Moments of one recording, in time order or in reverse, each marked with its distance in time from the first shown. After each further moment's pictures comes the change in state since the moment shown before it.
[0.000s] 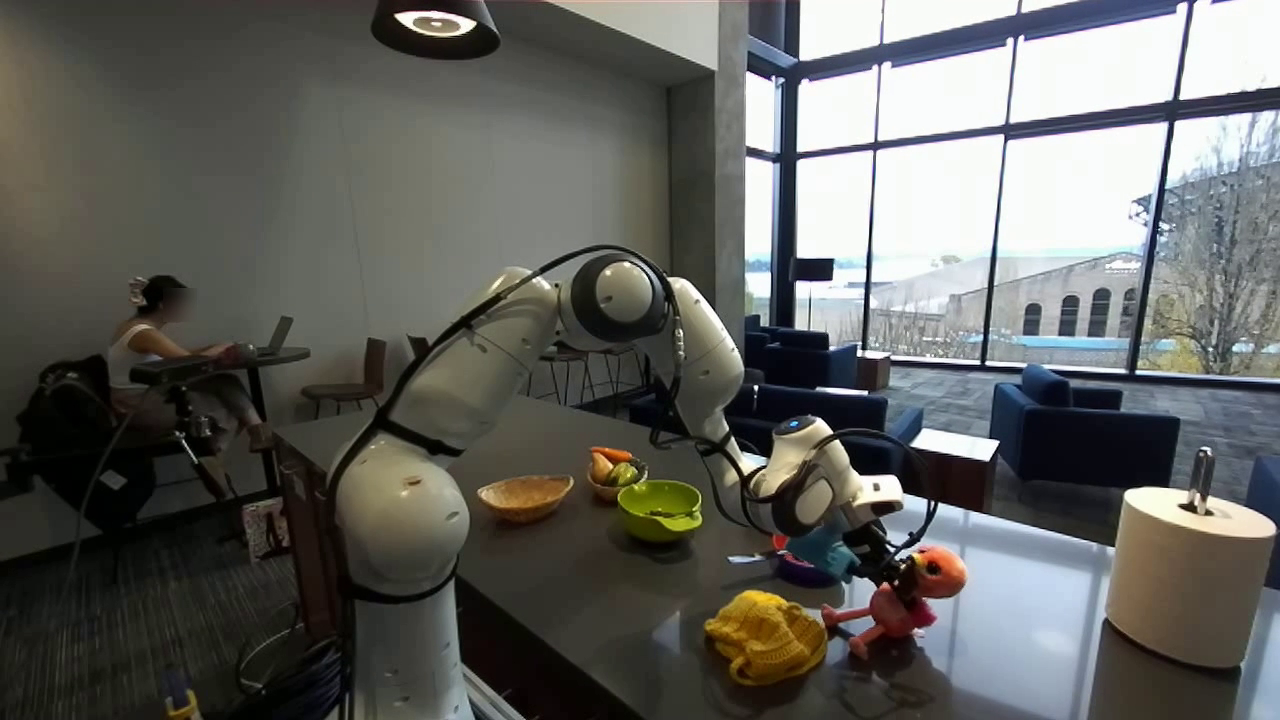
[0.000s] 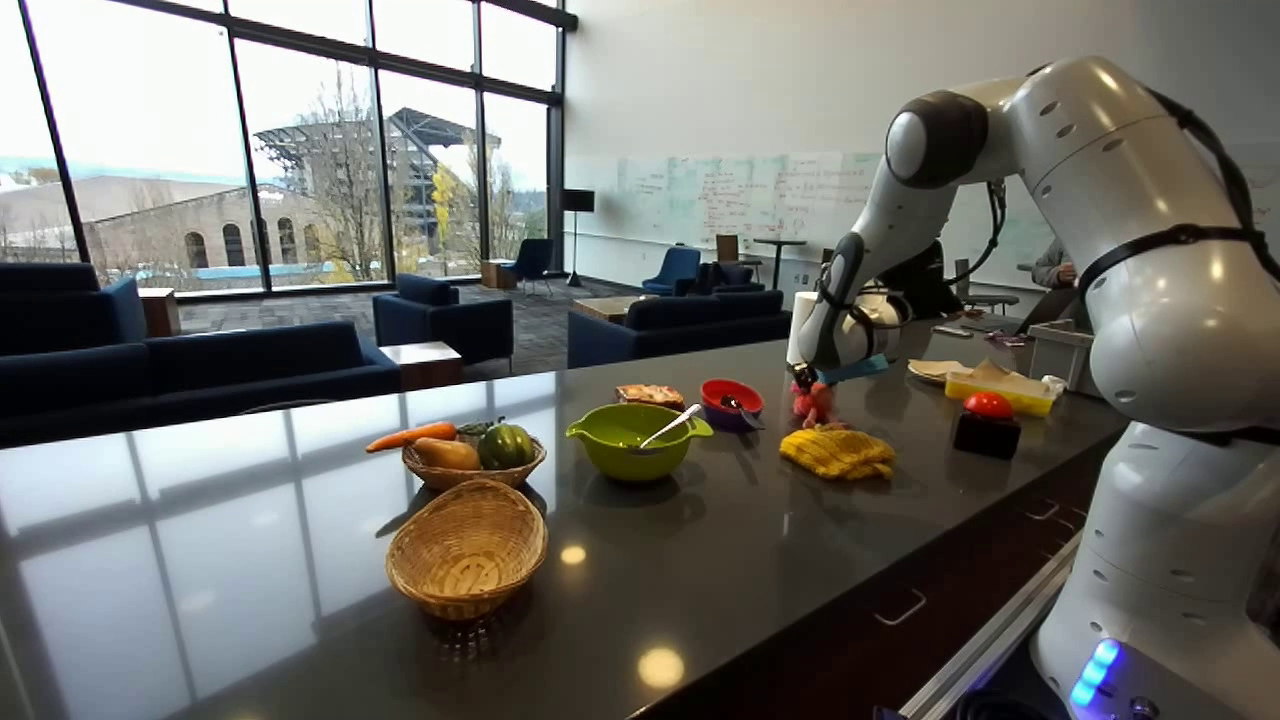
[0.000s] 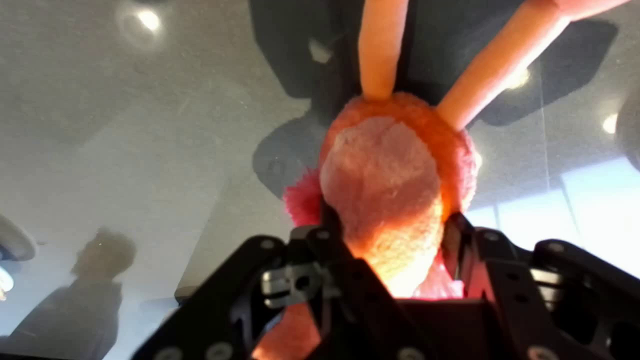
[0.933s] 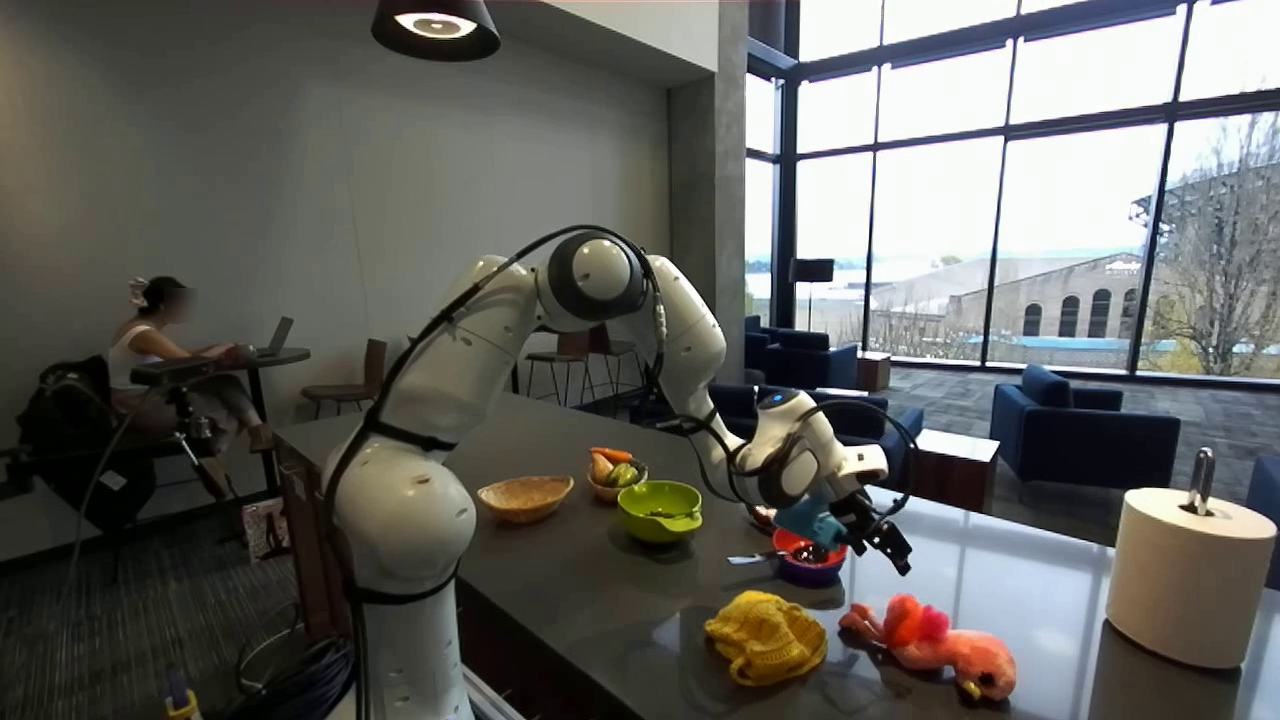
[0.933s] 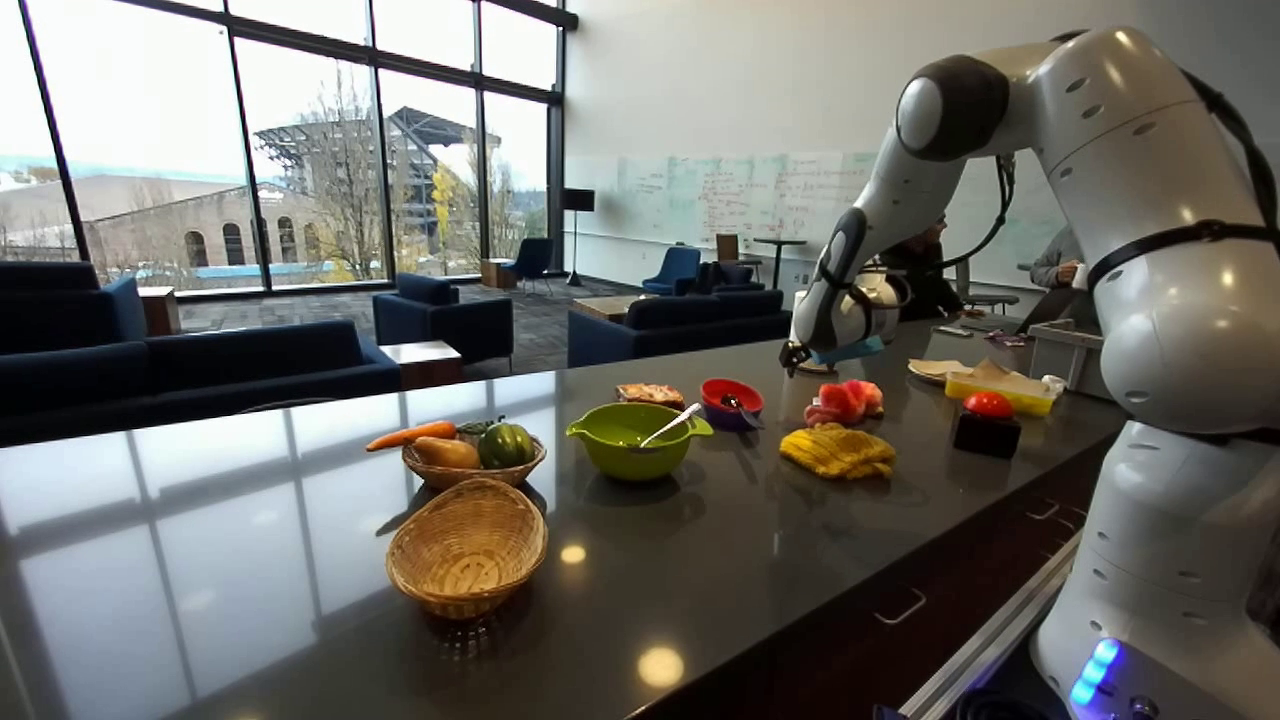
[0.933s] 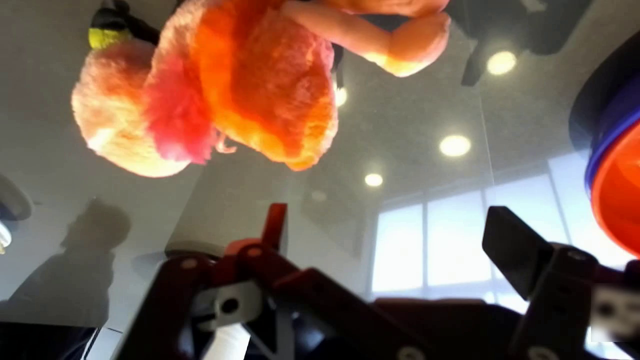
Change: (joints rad) arm 0.082 -0.111 -0.045 -0.074 0.000 -0.003 -0.002
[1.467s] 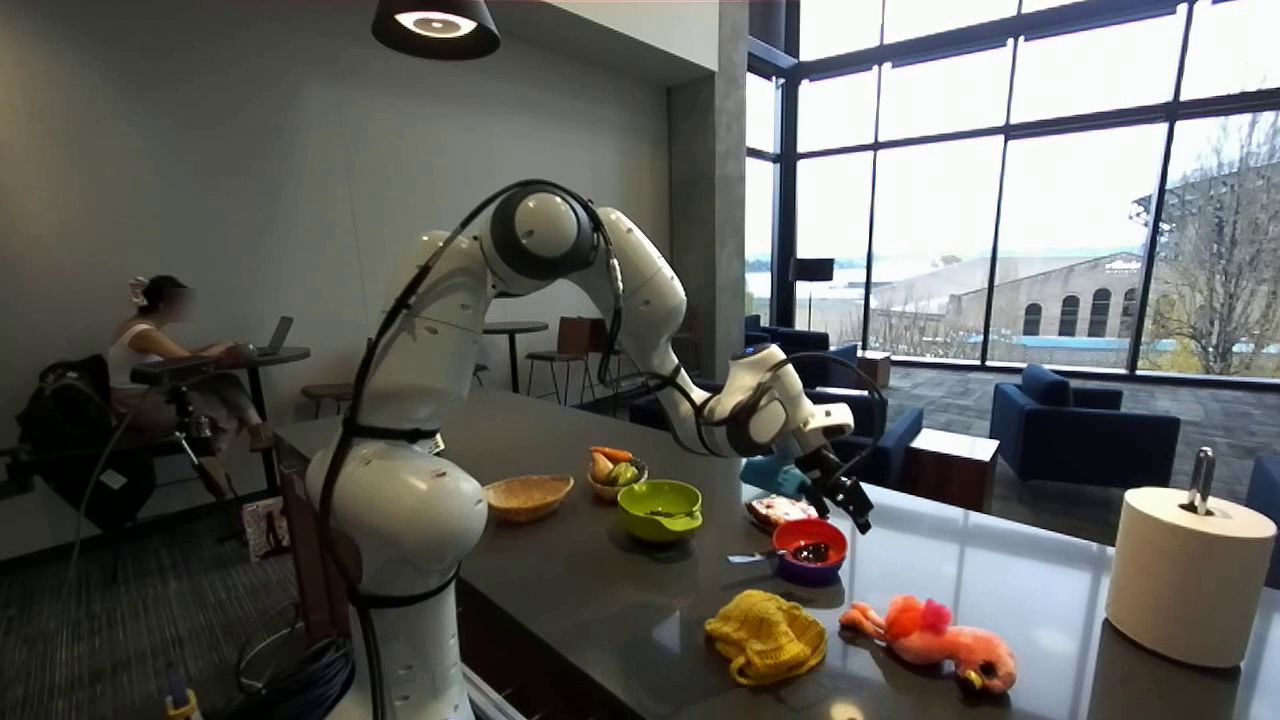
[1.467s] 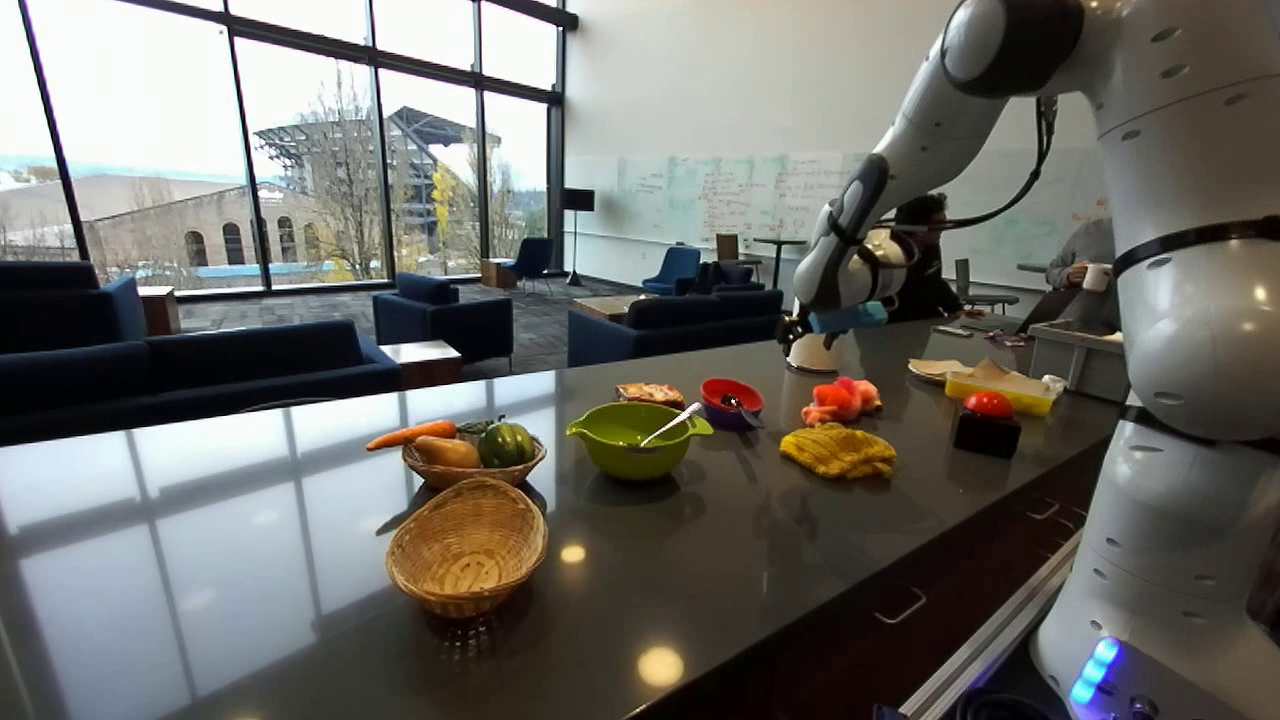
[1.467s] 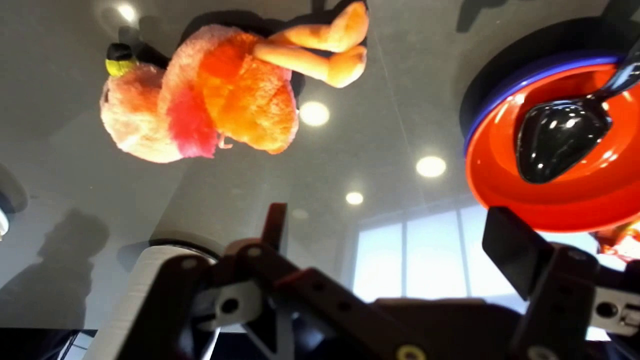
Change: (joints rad) arm 0.179 -0.236 -0.113 -0.153 -0.031 -0.146 0.001
